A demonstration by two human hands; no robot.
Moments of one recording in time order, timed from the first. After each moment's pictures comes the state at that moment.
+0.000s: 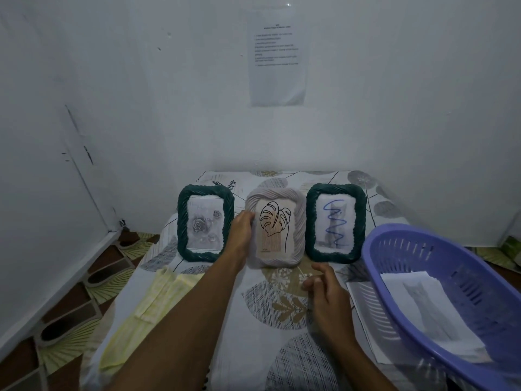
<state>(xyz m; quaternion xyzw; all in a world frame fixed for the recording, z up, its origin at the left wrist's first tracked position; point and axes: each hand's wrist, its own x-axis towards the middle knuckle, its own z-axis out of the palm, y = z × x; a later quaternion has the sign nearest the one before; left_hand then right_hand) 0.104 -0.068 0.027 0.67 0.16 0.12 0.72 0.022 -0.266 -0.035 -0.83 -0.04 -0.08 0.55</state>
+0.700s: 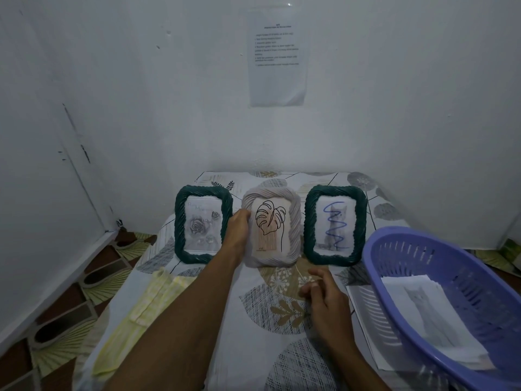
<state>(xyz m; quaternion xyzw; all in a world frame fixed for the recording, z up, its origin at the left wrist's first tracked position) 0.123 -0.059 0.022 0.66 0.19 0.12 0.72 0.025 -0.265 -0.041 -0.83 -0.05 -0.09 0.54</state>
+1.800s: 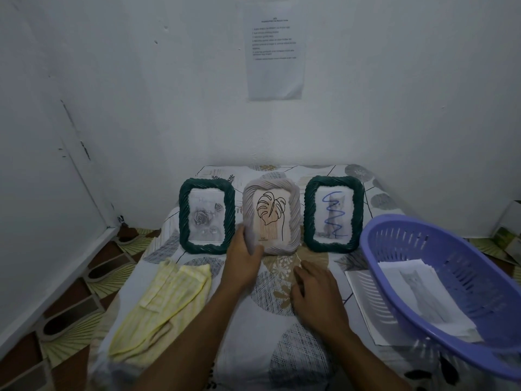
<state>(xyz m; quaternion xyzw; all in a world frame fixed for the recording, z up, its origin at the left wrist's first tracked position) 0.041 -0.074 -0.017 0.85 0.10 0.19 0.49 0.024 -0.258 -0.045 -0.95 -0.19 -0.09 0.24</state>
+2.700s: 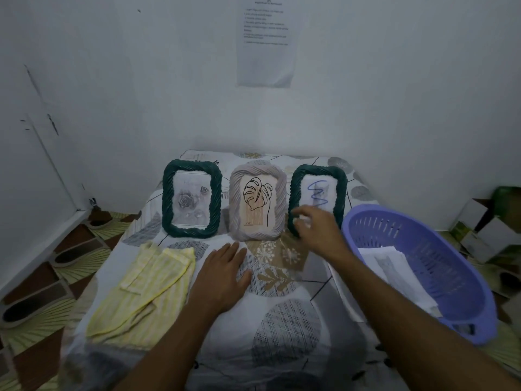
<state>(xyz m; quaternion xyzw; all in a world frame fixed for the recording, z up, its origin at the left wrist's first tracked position) -0.006 -0.059 -0.067 0.98 -0.05 0.13 0.16 0.078 -0.273 0.043 -0.91 -0.18 -0.10 0.37</state>
